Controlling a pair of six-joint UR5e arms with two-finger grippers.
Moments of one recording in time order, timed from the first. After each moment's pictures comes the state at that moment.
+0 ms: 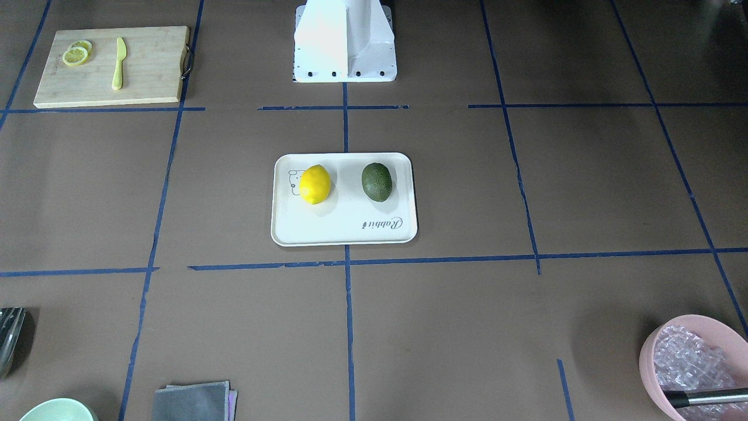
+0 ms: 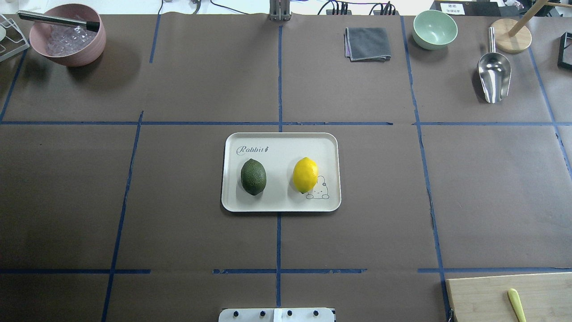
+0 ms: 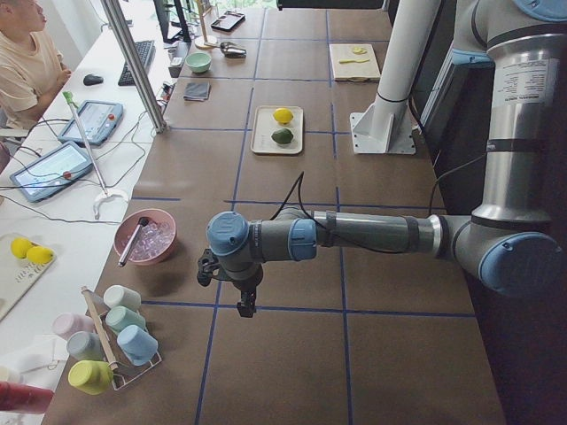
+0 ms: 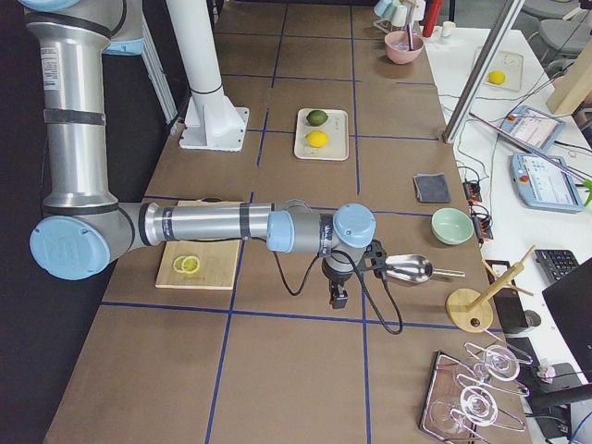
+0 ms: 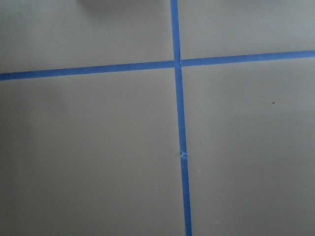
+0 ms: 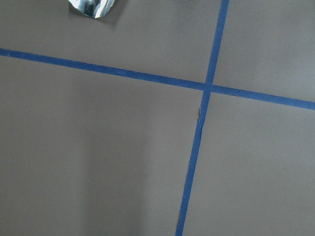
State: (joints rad) left arm -1.55 -1.55 -1.63 -1.46 -2.38 0.13; right arm 1.51 -1.58 1.65 -1.65 2.38 -0.13
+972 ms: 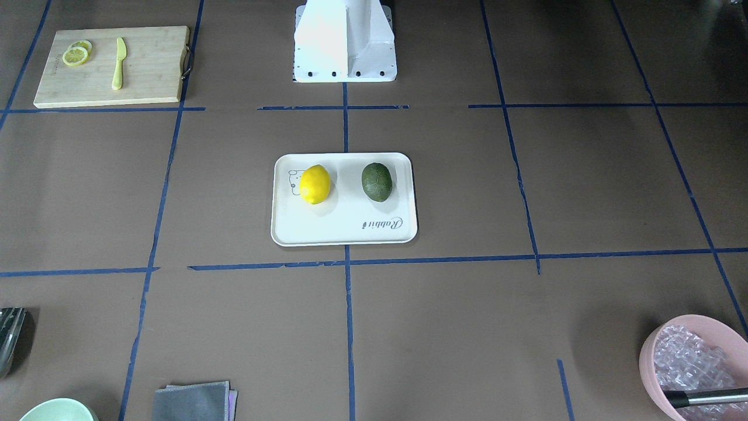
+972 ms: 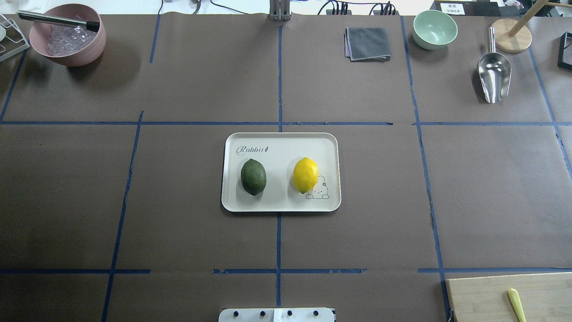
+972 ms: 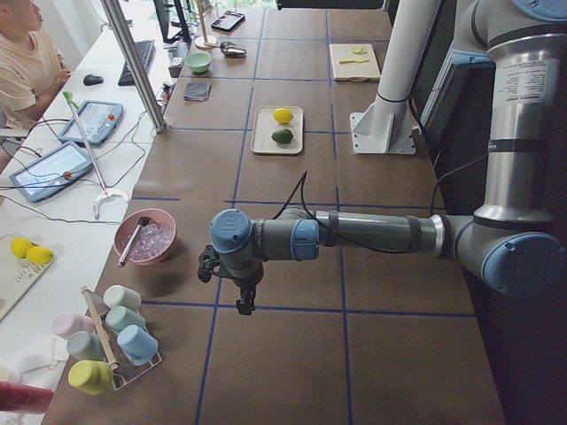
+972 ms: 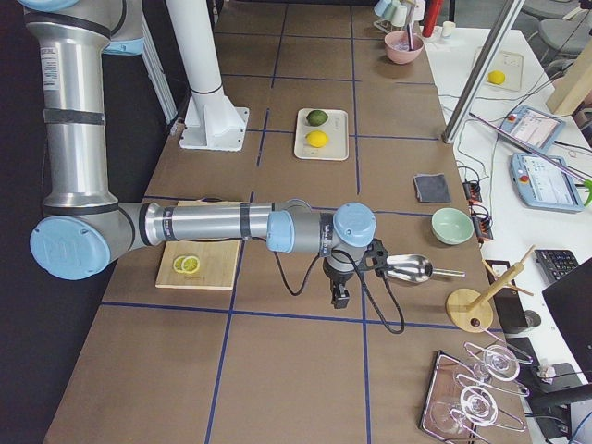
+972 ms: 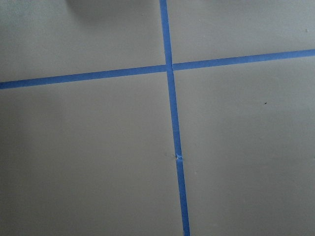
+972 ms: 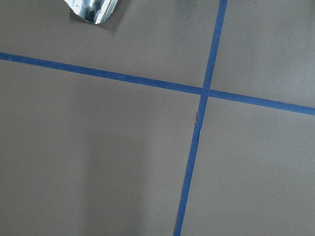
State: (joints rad) left arm -1.55 -1.54 -1.64 -1.49 -2.38 0.13; right arm 1.51 -1.58 1.65 -1.64 2.38 -0.13
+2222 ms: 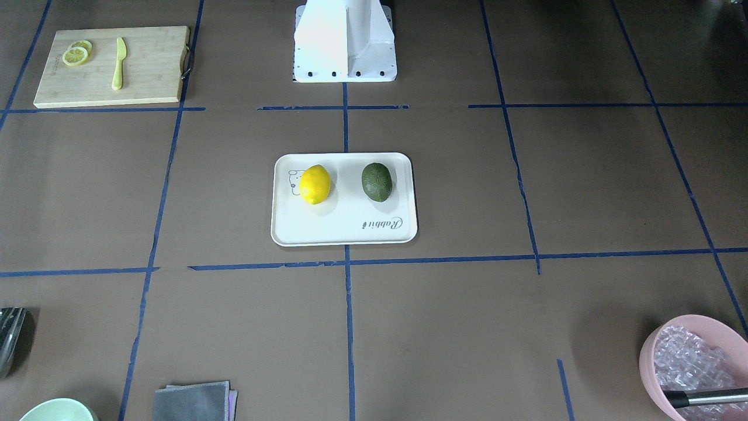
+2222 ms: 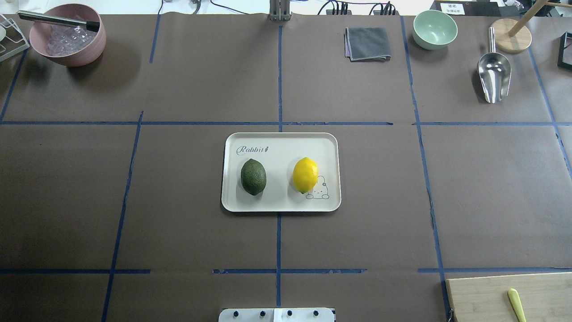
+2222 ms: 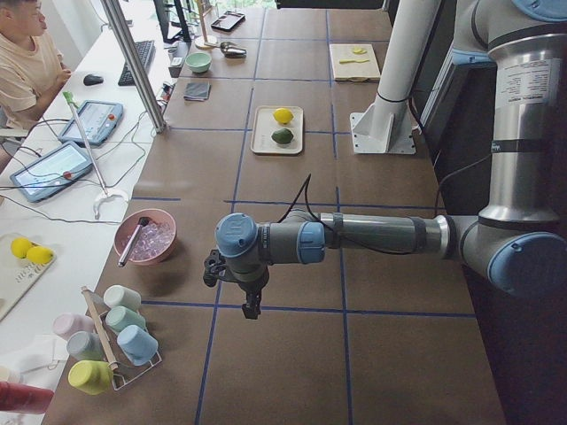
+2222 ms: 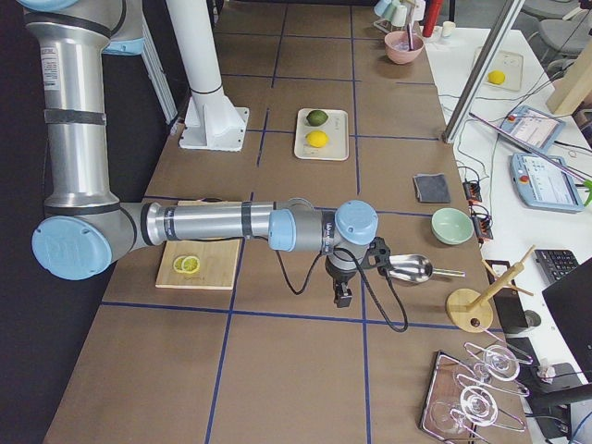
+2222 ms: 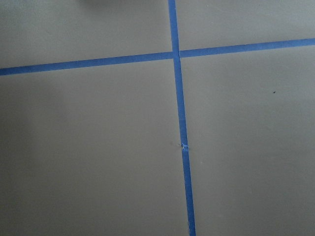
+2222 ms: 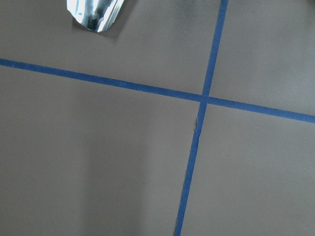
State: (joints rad) left arm -1.55 -1.52 -1.65 -1.48 -2.37 0.13; right arm 1.52 -1.57 1.65 -1.64 2.38 -0.13
